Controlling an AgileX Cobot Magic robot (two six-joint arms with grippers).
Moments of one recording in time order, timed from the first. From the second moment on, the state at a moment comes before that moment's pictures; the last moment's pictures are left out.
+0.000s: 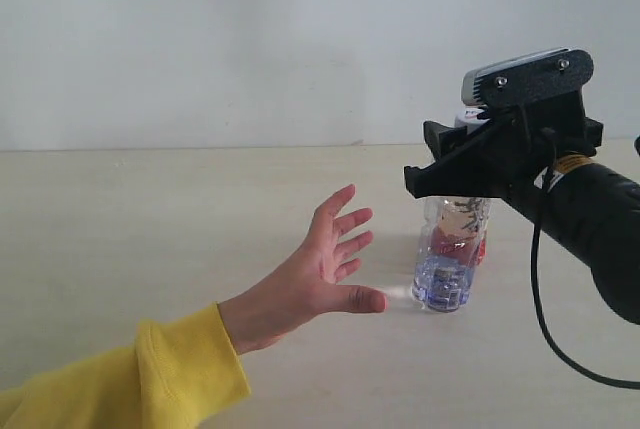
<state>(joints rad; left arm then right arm) 0.07 0.00 0.00 0.09 0.18 -0.16 0.47 1.59 -0.65 0.25 -0.74 -0.26</state>
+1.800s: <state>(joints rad) 0.07 0.00 0.00 0.09 0.18 -0.16 0.78 1.42 -0.81 0.36 -0.58 -0.45</state>
